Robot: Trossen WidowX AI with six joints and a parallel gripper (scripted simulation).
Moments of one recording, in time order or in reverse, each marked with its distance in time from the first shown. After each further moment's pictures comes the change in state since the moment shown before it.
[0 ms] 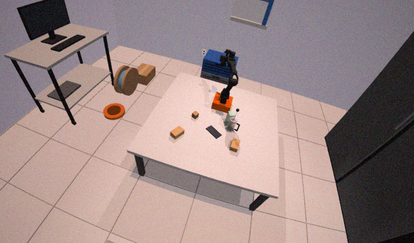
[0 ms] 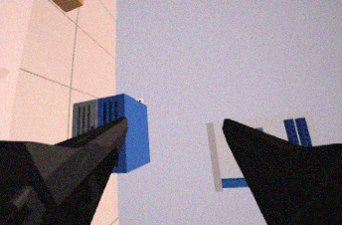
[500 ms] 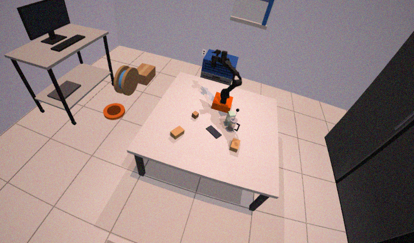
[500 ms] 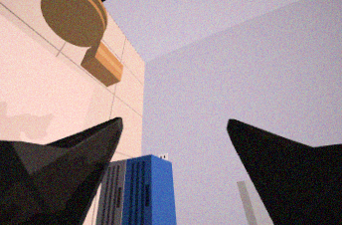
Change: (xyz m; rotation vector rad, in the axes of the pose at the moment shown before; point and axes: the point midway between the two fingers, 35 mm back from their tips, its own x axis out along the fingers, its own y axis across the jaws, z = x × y) arm -0.007 0.033 0.132 0.105 -0.341 0.137
